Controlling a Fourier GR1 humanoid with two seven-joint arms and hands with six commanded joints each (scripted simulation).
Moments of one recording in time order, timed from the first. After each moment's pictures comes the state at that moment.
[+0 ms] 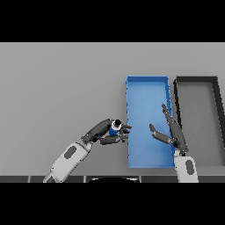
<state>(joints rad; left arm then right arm) -0.28 0.13 -0.58 -1.58 0.13 -0.16 0.00 0.09 -0.20 0.07 -1.67 0.13 0.13 -0.07</state>
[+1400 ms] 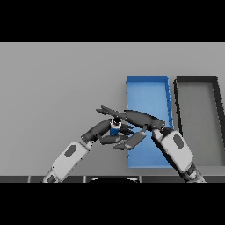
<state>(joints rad) -0.30 0.13 -0.57 -1.57 0.11 -0.22 -0.04 -0.48 -0.28 0.35 -1.86 -0.43 0.58 0.36</state>
